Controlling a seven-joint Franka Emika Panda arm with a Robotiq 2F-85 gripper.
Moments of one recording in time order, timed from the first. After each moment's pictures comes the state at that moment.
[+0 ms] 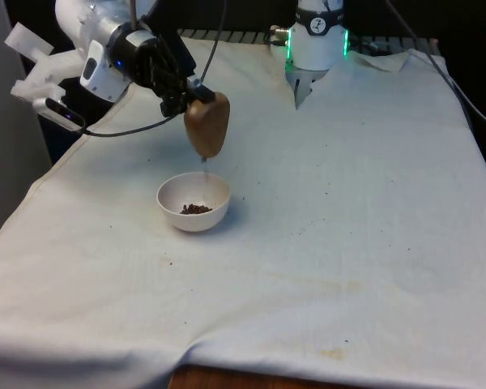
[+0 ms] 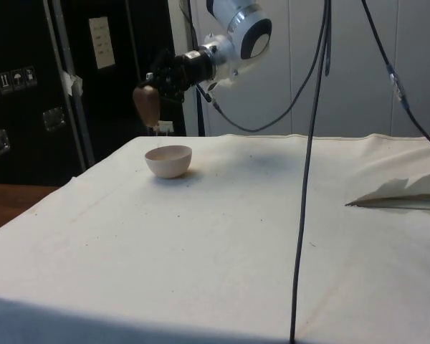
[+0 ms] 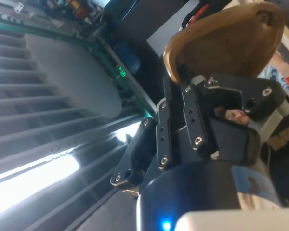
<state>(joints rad) -0.07 0.72 -0.58 -1.76 1.80 1.51 -0.78</state>
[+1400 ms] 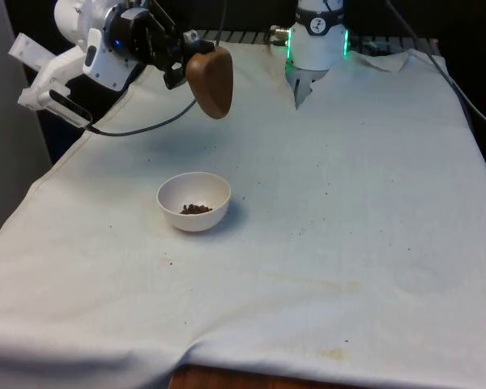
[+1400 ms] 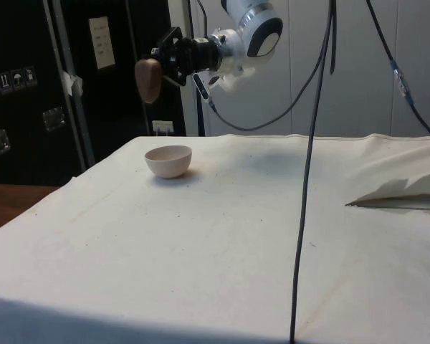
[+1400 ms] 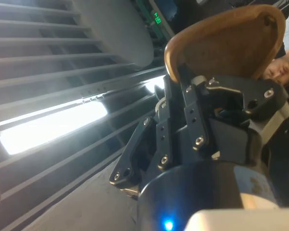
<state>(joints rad) -0.08 0.71 -0.62 -1.79 1.91 1.27 -0.75</state>
